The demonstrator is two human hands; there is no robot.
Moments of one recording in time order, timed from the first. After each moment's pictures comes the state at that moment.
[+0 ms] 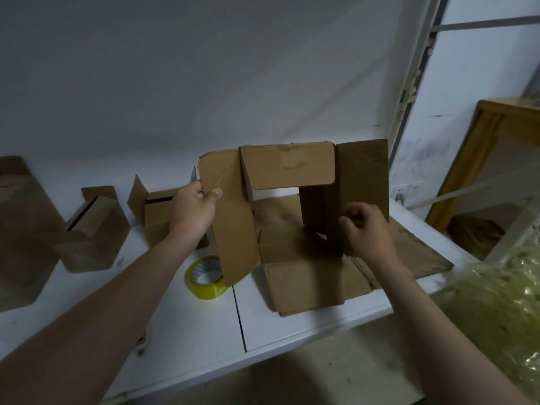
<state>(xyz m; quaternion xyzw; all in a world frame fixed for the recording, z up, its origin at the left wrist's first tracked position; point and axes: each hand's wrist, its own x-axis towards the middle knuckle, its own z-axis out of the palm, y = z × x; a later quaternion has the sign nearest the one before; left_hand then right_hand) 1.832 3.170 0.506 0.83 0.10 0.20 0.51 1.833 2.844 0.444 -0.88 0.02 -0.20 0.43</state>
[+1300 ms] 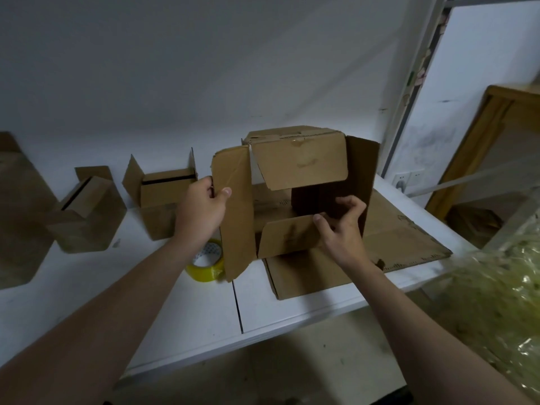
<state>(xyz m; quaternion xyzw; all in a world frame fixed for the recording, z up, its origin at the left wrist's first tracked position) 1.811 3.154 0.481 0.86 0.05 0.19 0.48 1.827 2.885 0.401 -0.78 -0.08 -0.20 0.59</state>
